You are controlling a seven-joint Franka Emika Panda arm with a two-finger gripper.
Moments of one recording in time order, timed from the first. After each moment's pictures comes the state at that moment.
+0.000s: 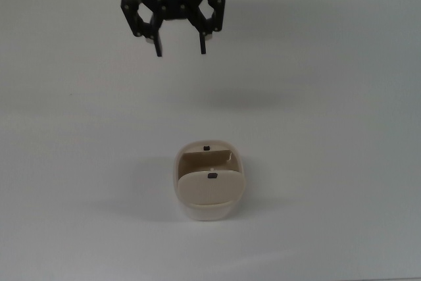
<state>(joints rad) -0.11 0.24 0.19 -1.31 0.01 1.79 0.04</state>
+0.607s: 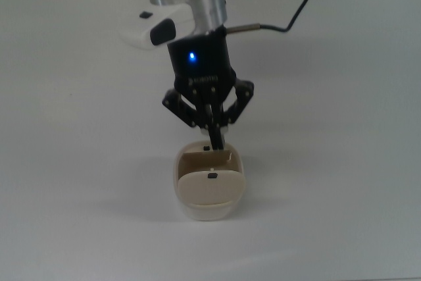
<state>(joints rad) -0.05 0.44 0.19 -1.33 0.10 2.42 0.15</state>
